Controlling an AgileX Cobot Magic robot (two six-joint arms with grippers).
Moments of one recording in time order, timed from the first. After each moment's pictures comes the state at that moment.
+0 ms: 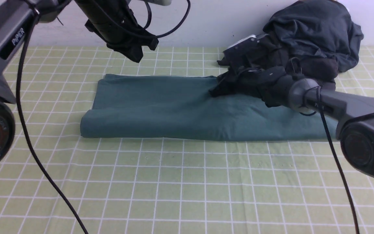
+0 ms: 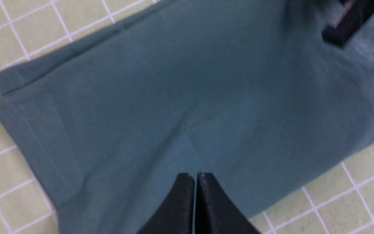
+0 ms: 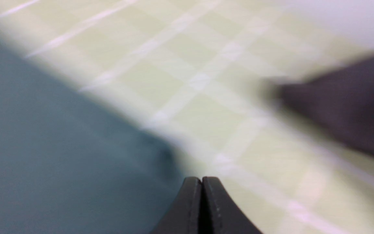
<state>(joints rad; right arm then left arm) 0.29 2.57 -2.05 1.28 0.09 -1.36 -0.25 2.13 -2.26 -0.13 1.25 0.26</state>
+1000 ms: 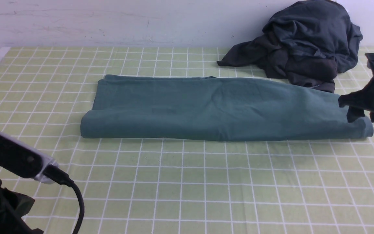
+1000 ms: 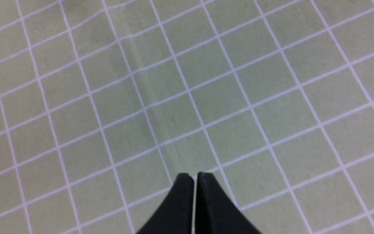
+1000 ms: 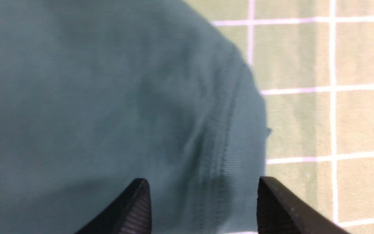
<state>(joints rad) -0.13 2.06 -1.54 -0.08 0.85 0.10 -0.25 0.82 -0.59 0.02 0.77 0.18</state>
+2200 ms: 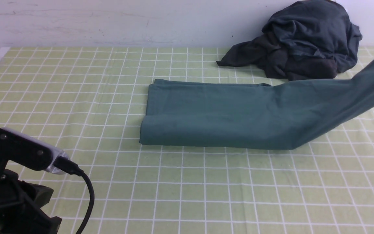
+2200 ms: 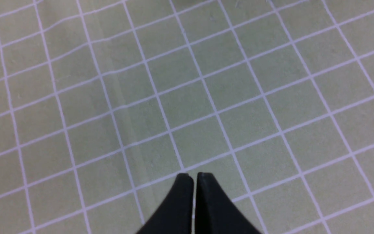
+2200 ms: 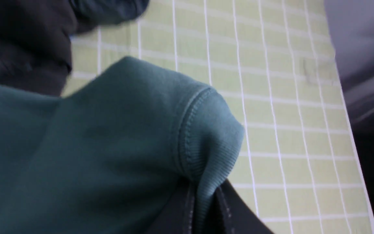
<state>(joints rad) -0.14 1.72 -1.54 -0.34 0.75 0.04 -0.25 0.85 -0.56 -0.07 0.63 0.18</state>
